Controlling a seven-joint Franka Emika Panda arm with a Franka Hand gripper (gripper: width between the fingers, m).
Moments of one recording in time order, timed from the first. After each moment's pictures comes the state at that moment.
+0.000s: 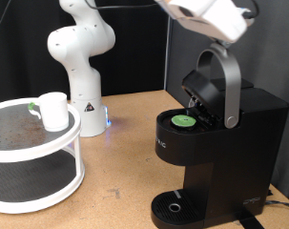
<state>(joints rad) 0.52 -0.18 -0.38 -2.11 0.81 2.03 -0.96</state>
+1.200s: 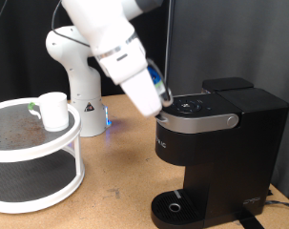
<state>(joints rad) 0.40 -0.13 -0.45 -2.30 0.58 2.21 -1.01</state>
